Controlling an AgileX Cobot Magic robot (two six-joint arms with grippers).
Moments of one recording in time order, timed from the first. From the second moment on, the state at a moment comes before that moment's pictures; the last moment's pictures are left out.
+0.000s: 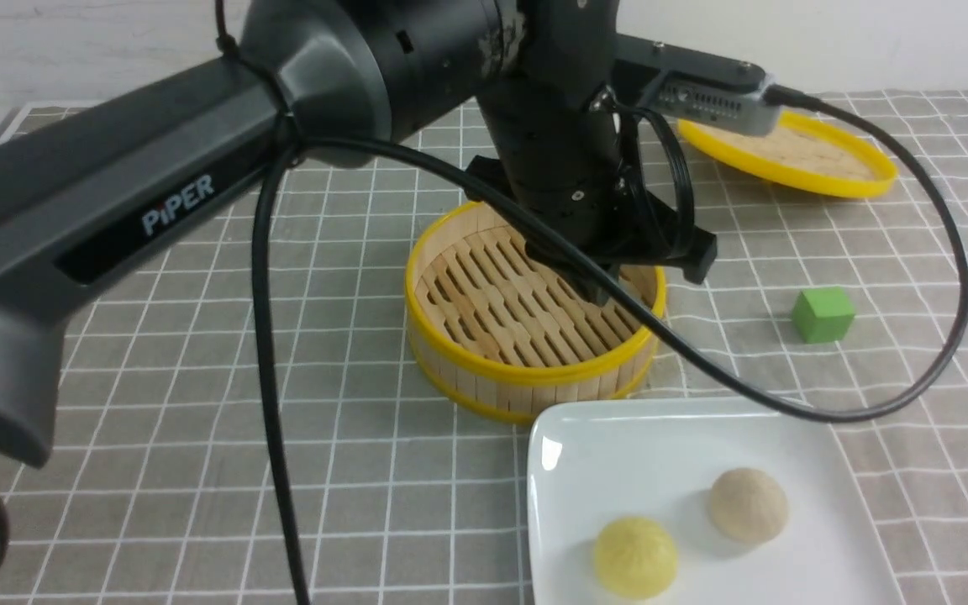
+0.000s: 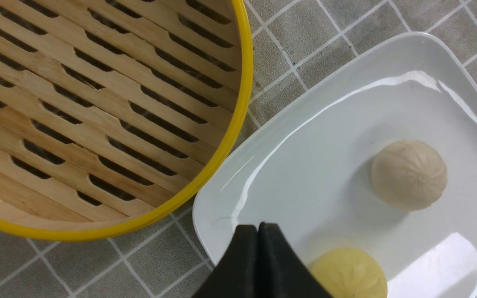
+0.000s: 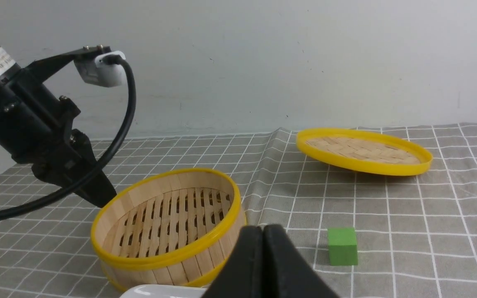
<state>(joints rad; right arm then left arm) 0.37 0.08 -0.46 -0.09 0.51 0.20 -0.78 1.92 -1.89 -0.01 1.16 -0.13</state>
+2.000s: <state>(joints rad) -0.03 -0.01 0.01 -0.13 0.39 0.20 -0.78 0.44 -0.49 0.66 0.12 -0.60</state>
